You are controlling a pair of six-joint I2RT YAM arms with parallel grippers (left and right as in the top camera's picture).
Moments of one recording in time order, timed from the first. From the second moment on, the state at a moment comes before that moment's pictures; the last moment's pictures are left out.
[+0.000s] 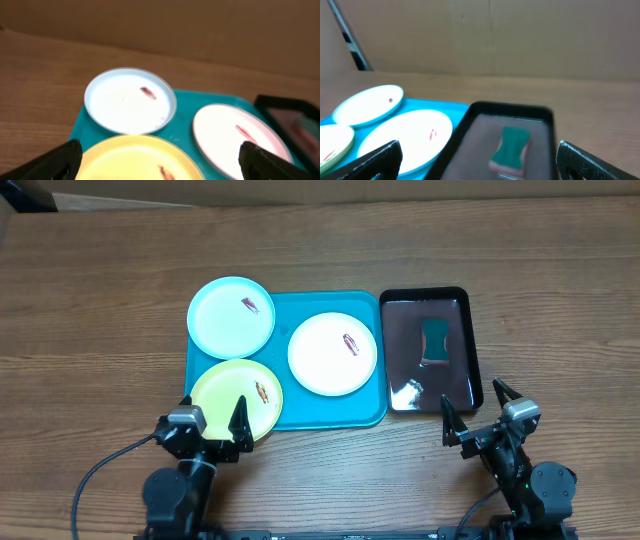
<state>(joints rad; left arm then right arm) 0.01 0.02 0.15 -0.32 0.12 -0.22 0.04 0.02 0.04 -0.10 -0.31 0.11</state>
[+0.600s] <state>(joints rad) 0.01 0.95 1.51 -1.42 0.29 -0.15 0.04 0.95 1.29 -1.10 -0.36 0.17</state>
